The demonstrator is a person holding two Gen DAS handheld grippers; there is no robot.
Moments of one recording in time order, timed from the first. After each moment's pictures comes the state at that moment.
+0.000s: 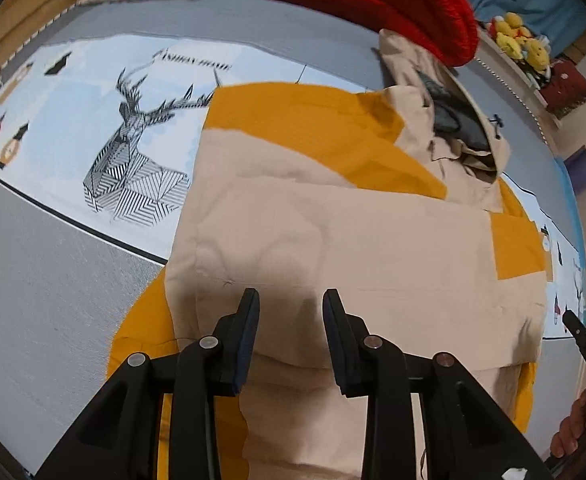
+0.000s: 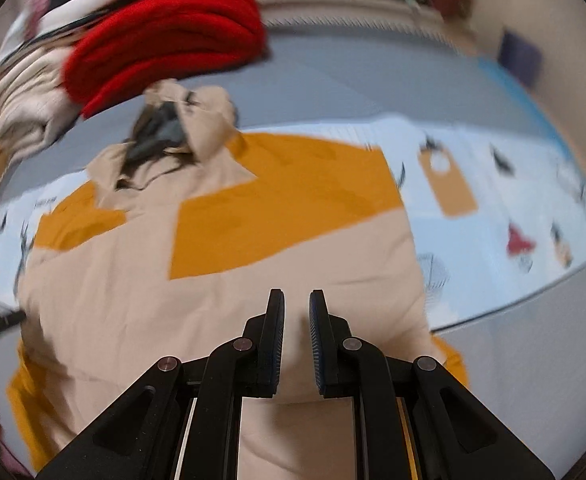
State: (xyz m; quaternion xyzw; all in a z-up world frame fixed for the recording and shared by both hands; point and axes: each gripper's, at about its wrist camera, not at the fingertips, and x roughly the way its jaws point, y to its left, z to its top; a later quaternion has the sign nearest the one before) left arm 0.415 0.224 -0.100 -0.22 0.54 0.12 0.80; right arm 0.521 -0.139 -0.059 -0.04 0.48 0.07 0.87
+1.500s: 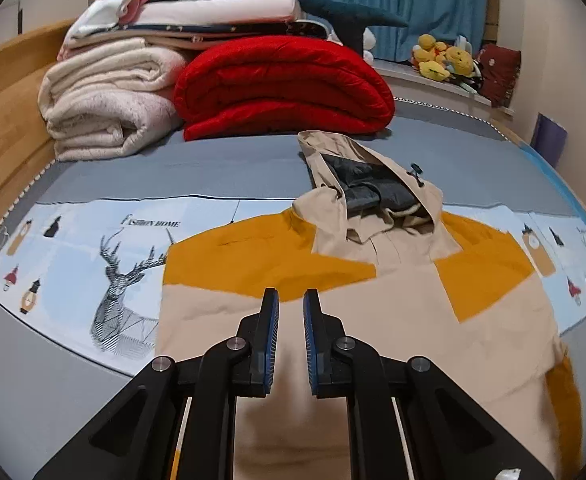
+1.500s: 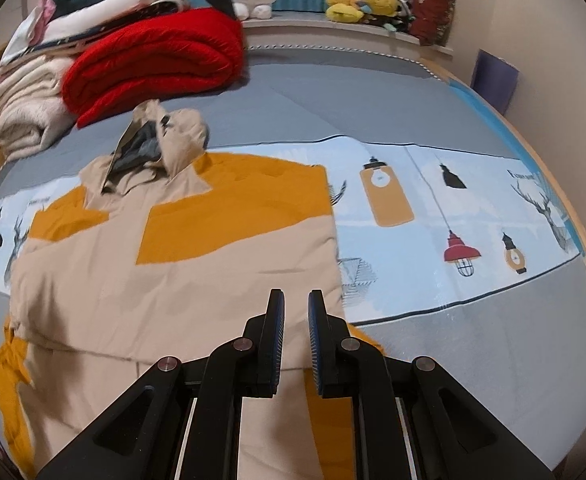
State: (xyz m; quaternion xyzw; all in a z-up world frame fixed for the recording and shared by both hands) left arm 0.453 0.152 -0.040 -0.06 0.39 0.11 0.91; right arm 0.496 -0.205 -0.032 -0.04 0.45 0.04 0.89
